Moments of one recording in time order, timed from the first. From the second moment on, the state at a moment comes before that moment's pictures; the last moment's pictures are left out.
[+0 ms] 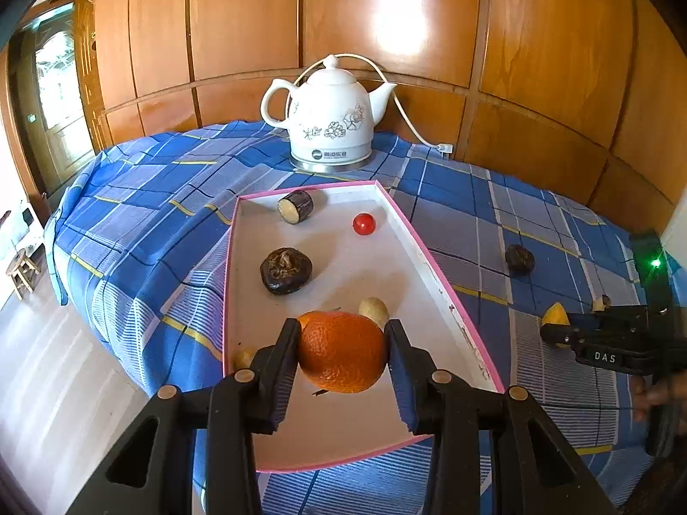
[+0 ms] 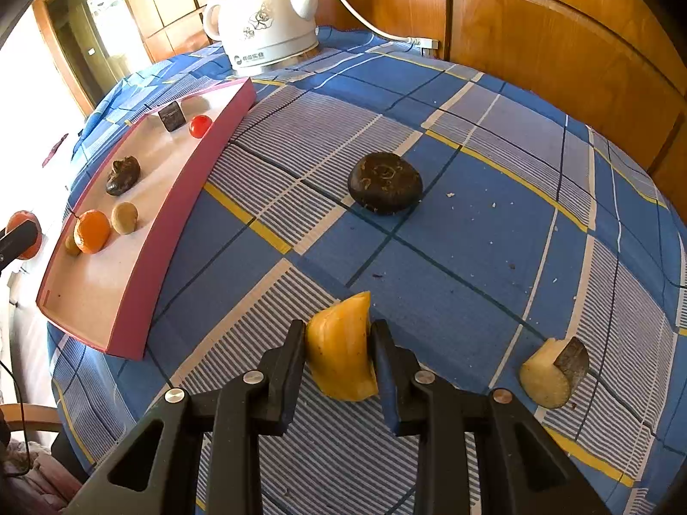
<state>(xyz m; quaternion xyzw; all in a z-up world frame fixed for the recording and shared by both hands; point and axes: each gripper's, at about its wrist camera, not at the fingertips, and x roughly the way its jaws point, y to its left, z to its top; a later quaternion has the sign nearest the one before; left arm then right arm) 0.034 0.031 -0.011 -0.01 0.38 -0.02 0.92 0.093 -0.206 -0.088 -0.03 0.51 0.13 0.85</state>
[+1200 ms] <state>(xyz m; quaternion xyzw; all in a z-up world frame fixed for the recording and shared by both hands) 0.175 0.025 -0.037 -0.05 0.44 -0.03 0.90 0.094 -0.214 -0.089 0.00 0.50 0.15 0.85</state>
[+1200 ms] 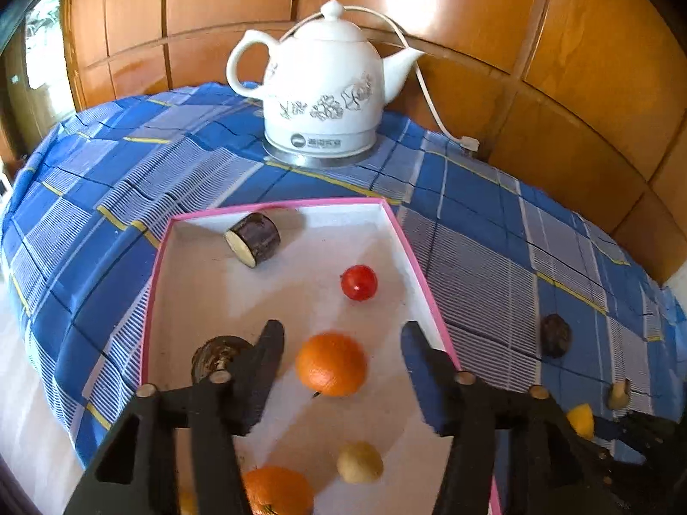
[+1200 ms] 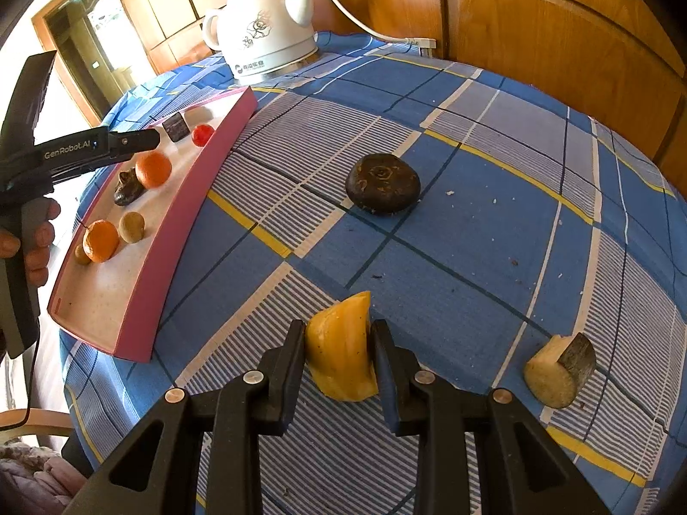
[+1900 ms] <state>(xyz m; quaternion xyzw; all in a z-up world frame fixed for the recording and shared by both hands) 0.068 0.047 -0.008 -0.04 0.37 0.02 0.93 0.077 -0.173 -0.083 -0.07 0.47 0.11 0.87</state>
